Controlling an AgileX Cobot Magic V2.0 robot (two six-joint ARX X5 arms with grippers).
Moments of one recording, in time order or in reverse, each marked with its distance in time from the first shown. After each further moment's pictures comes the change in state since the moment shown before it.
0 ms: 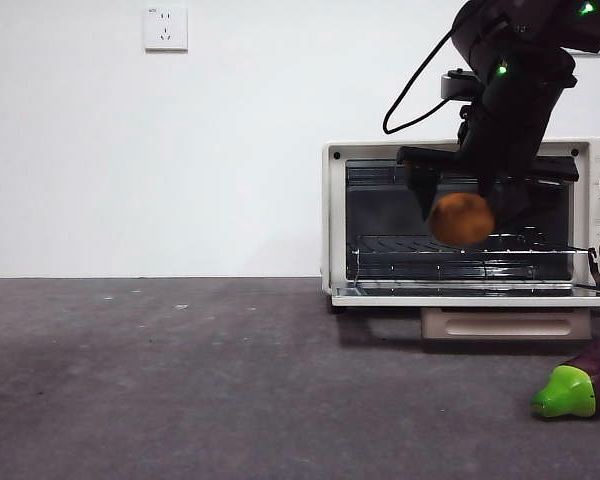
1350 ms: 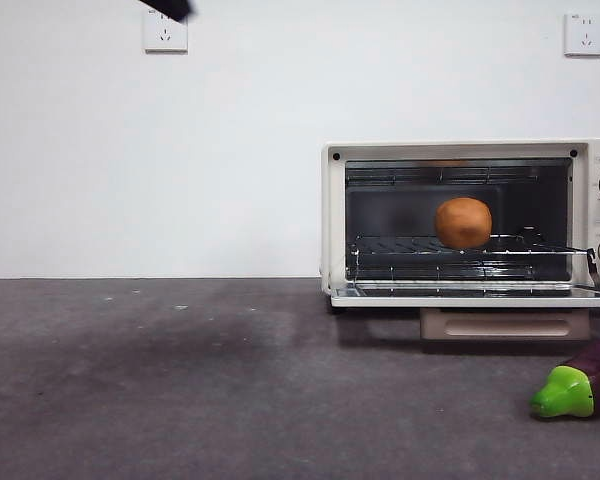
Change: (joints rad) left arm 0.097 0.459 0.000 0.568 0.354 0.058; right arm 0.126 -0.845 0.130 -0.855 -0.003 -0.123
